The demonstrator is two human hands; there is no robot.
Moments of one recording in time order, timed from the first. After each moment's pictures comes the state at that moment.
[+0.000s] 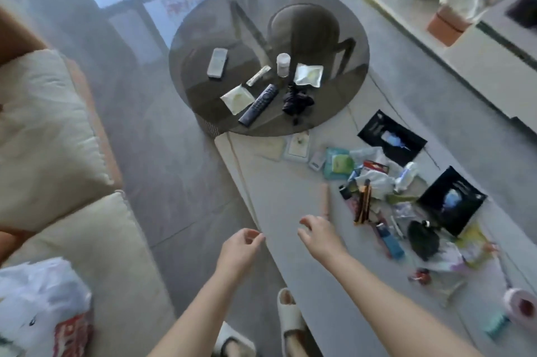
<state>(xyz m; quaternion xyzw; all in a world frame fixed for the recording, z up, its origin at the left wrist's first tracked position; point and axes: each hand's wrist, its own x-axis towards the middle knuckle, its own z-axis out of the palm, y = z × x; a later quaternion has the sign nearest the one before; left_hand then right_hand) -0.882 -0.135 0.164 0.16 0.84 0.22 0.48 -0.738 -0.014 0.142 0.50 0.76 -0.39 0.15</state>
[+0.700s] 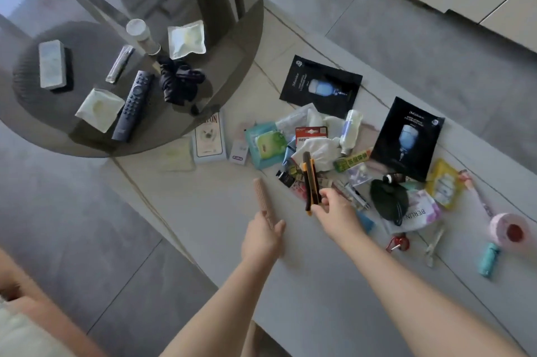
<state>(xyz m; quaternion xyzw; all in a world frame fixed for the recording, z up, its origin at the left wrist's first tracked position) -0.759 0.035 0.020 0.31 0.81 0.02 0.49 -0.614 0.093 0.022 0.71 0.54 -0.45 0.06</state>
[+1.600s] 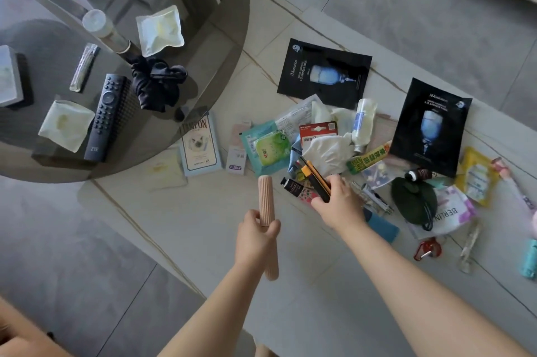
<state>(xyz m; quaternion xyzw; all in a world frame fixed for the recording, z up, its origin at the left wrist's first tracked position) -0.796 0.058 -0.035 0.27 0.80 0.12 0.52 -0.635 0.127 -0.033 0.72 0.56 -0.41 0.03</state>
